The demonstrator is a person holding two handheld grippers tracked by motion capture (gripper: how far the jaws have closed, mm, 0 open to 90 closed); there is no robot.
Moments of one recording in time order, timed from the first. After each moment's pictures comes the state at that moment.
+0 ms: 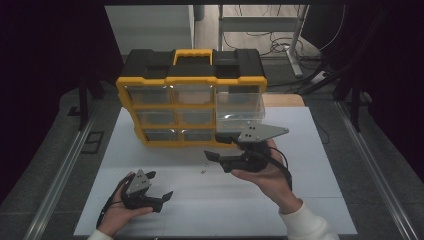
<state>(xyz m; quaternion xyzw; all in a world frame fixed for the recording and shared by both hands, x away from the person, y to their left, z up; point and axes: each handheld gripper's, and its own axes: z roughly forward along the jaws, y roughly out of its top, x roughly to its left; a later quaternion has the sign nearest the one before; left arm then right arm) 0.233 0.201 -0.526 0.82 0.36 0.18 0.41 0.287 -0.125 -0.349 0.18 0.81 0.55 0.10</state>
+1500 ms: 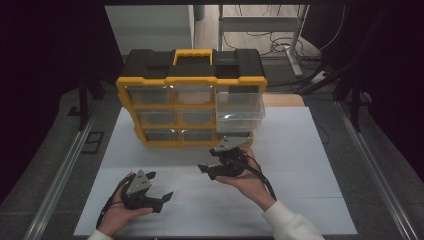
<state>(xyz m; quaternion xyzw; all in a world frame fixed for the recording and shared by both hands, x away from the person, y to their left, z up) 0.233 0.201 -0.528 0.82 0.36 0.18 0.41 0.324 -0.093 -0.444 0.23 0.86 0.44 0.09</state>
